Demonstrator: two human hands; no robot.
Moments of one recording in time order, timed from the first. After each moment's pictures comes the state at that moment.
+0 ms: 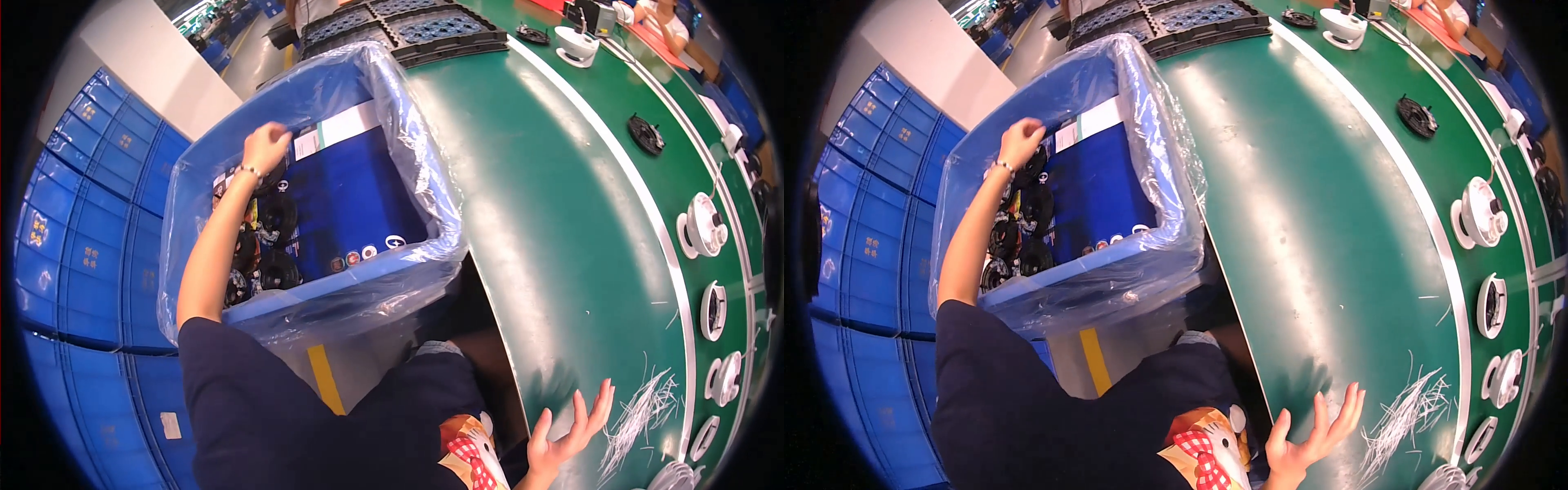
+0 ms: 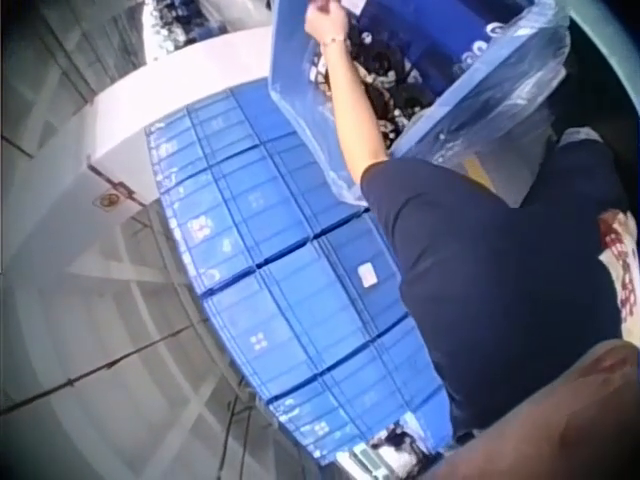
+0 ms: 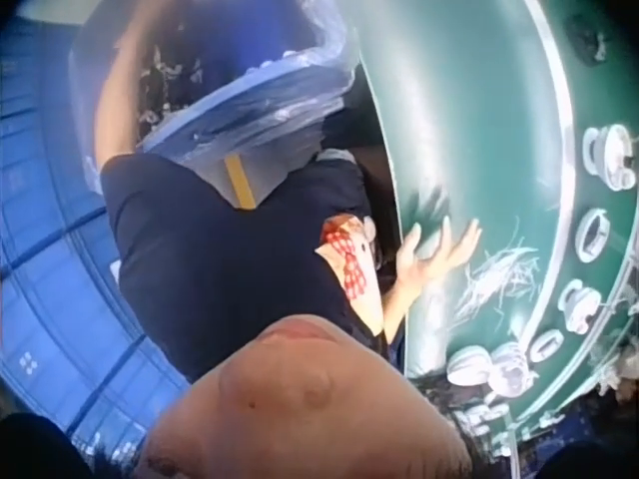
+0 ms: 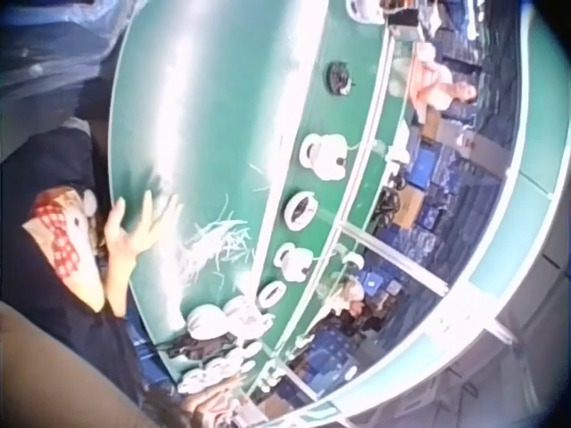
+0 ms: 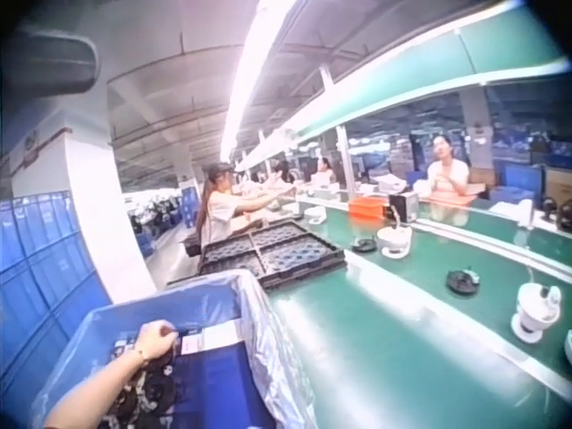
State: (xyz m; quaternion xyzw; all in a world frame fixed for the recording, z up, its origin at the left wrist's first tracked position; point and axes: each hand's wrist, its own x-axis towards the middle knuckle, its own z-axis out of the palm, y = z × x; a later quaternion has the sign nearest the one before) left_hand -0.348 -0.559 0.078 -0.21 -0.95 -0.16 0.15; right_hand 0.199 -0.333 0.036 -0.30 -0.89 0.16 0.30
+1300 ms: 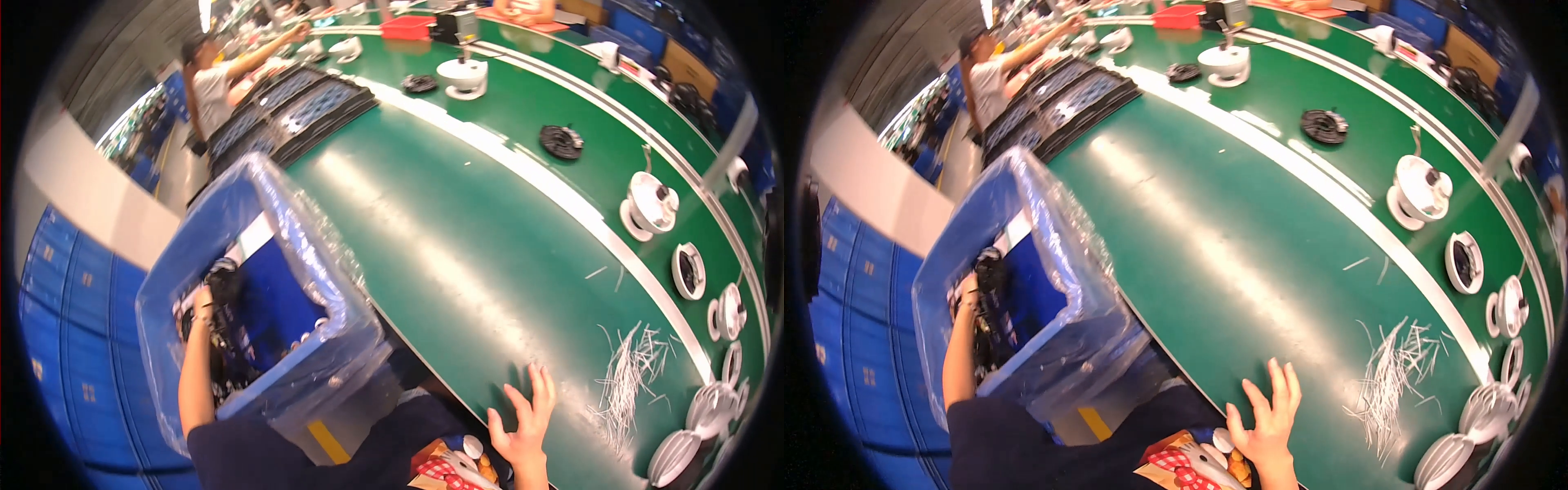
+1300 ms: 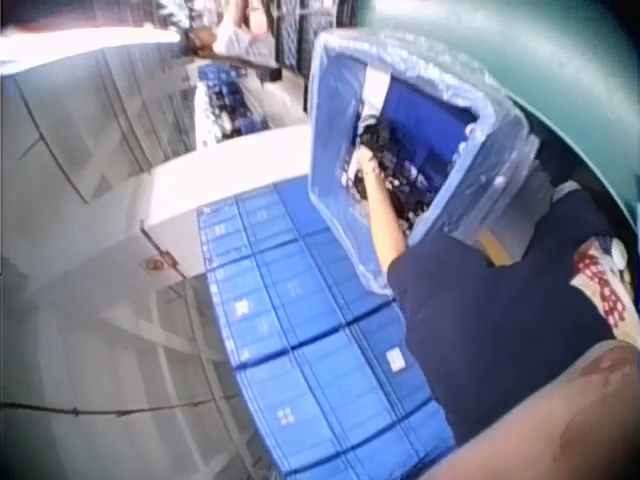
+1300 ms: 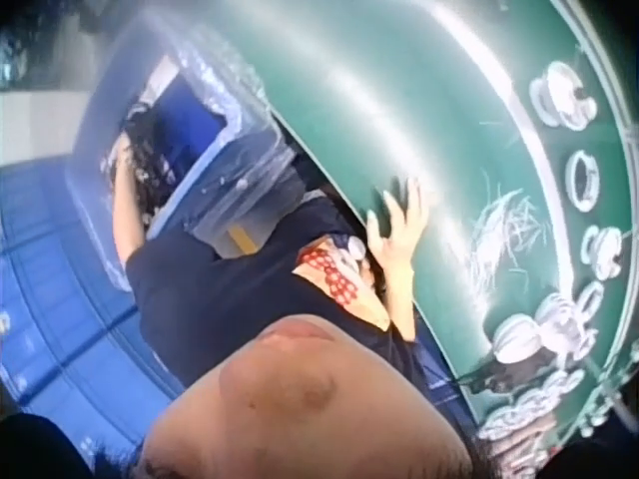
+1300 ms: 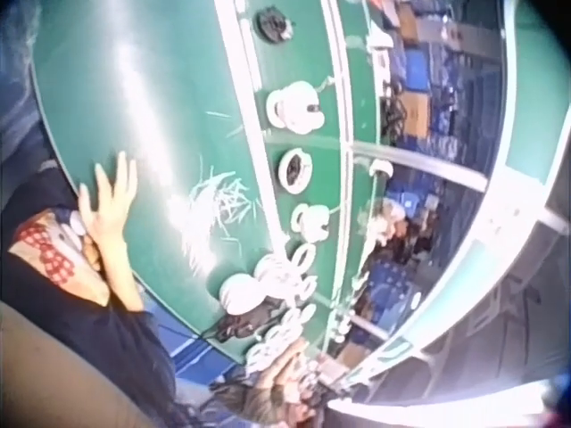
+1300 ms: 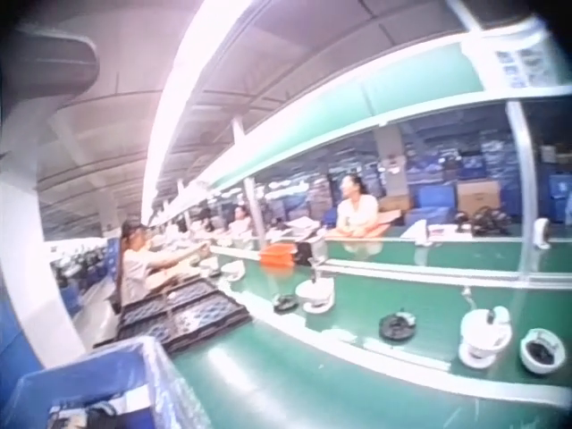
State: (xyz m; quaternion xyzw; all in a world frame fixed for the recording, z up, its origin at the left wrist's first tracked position) left_hand -0.460 -0.711 -0.018 -0.05 -0.98 -0.19 0.00; right_hand 0.186 -0.325 0.019 -0.31 -0.86 0.26 0.32
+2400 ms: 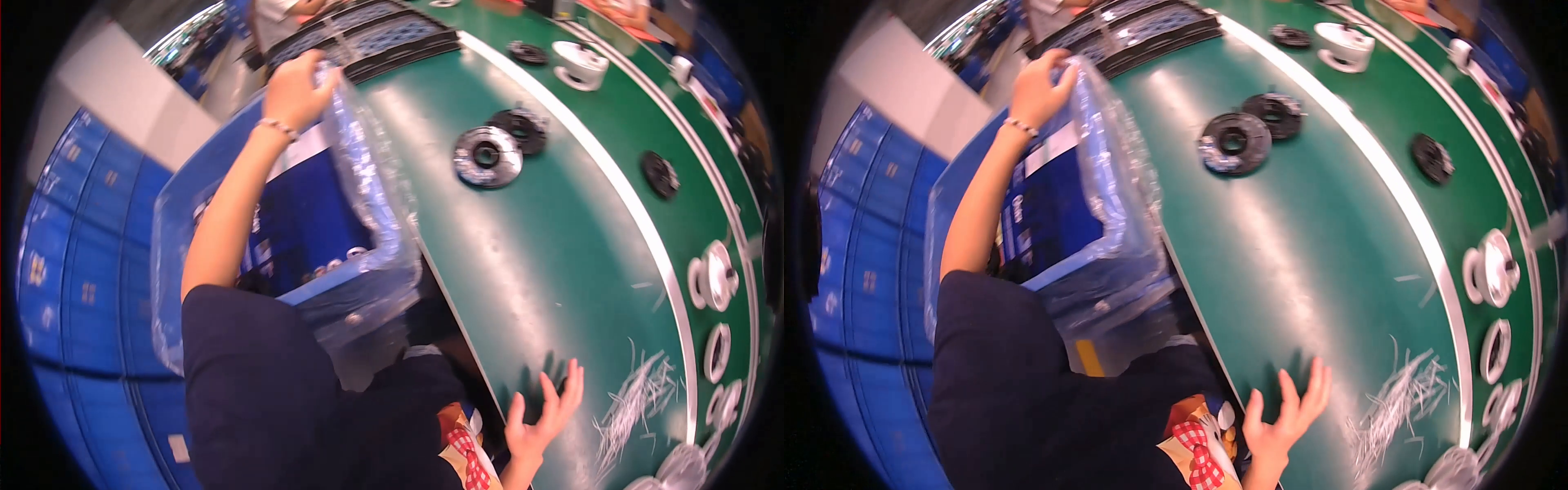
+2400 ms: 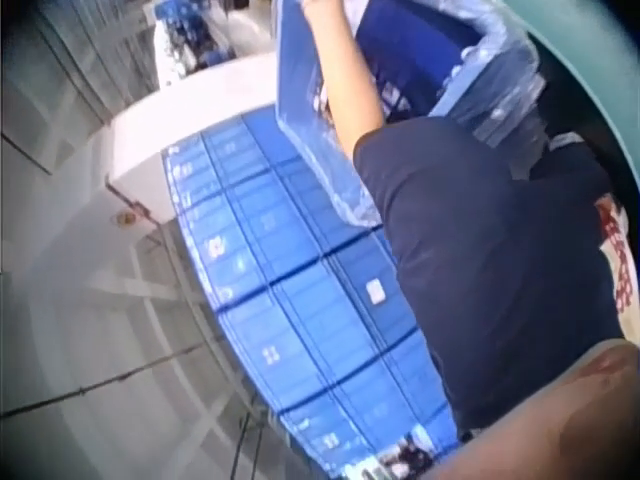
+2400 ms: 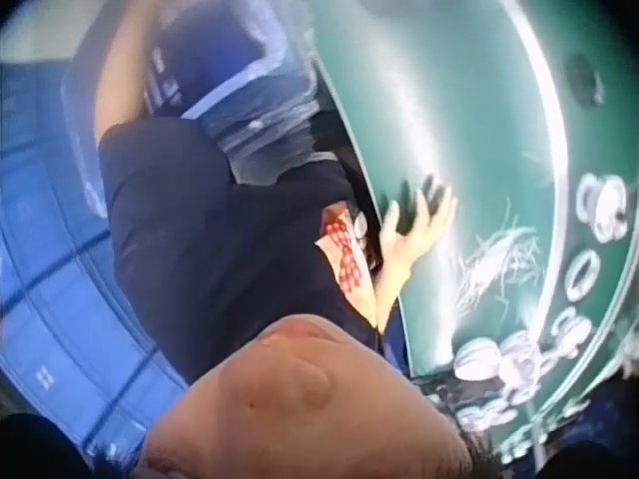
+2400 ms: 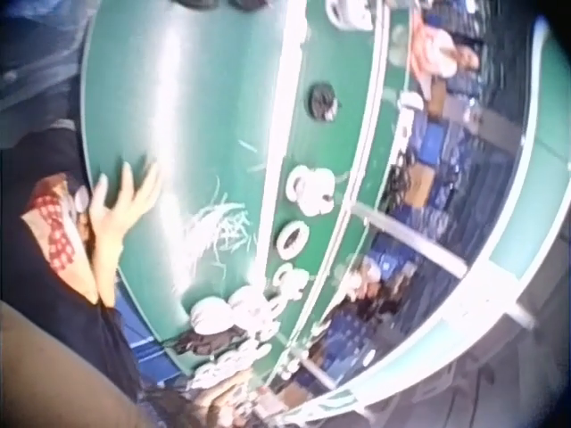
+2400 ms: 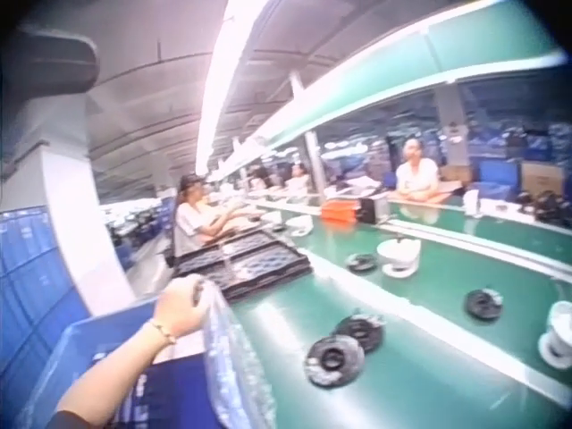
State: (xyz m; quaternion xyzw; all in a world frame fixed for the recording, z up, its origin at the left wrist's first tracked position) left_hand -0.314 -0.376 0.152 -0.46 -0.79 -0.18 0.36; right_hand 0.172 -0.335 0.033 -0.35 -0.87 0.20 0.29
